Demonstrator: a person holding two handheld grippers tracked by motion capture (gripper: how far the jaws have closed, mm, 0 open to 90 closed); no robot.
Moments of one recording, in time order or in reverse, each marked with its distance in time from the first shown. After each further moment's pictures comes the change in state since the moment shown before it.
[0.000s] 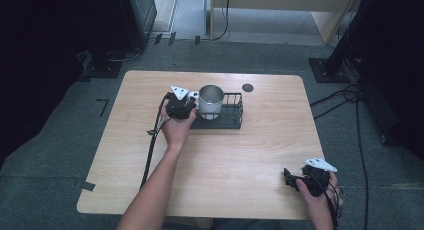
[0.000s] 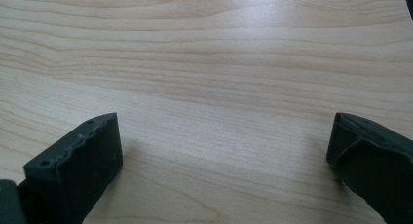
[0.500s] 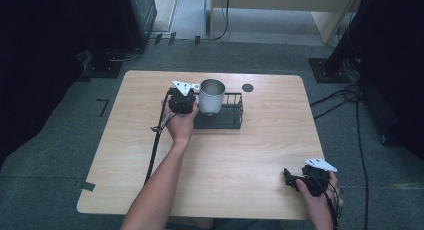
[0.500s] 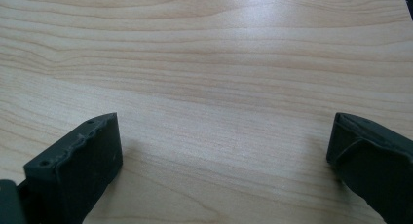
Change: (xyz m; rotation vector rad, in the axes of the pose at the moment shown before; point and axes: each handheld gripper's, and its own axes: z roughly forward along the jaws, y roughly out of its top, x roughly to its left) left arm -0.013 0.017 0.004 -0.084 0.120 0.004; right arm 0.000 0.000 0.000 0.000 0.000 0.000
